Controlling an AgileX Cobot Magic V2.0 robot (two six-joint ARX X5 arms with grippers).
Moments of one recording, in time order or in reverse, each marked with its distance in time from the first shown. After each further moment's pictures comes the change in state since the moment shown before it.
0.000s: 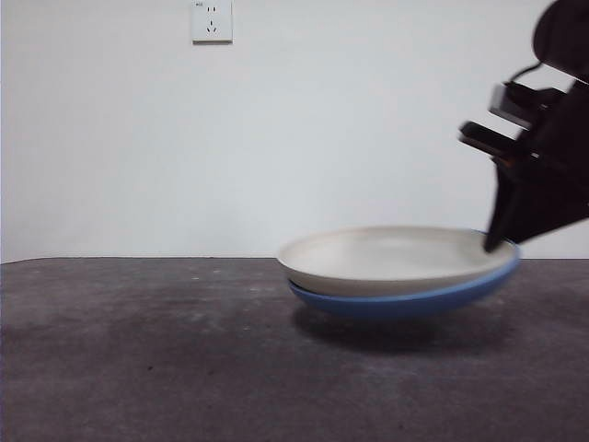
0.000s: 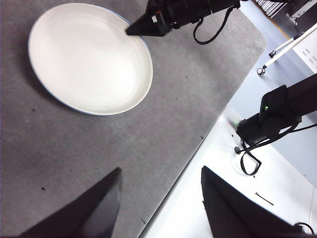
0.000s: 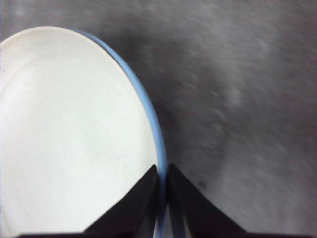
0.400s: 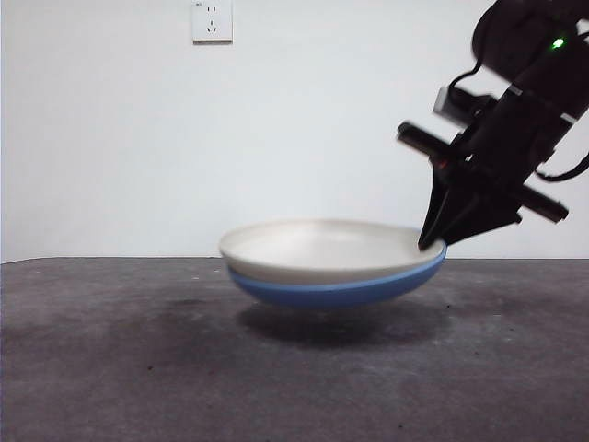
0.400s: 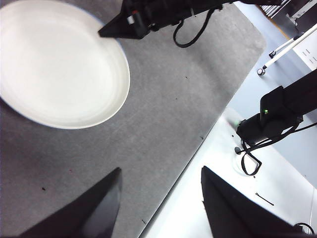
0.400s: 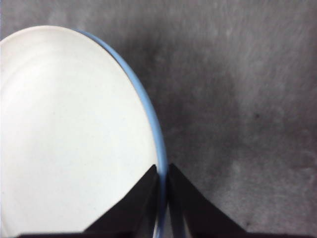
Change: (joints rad) left arm 0.000 0.000 0.000 0.001 0.000 0.000; right arm 0.121 0.116 0.067 0.102 0.005 0.098
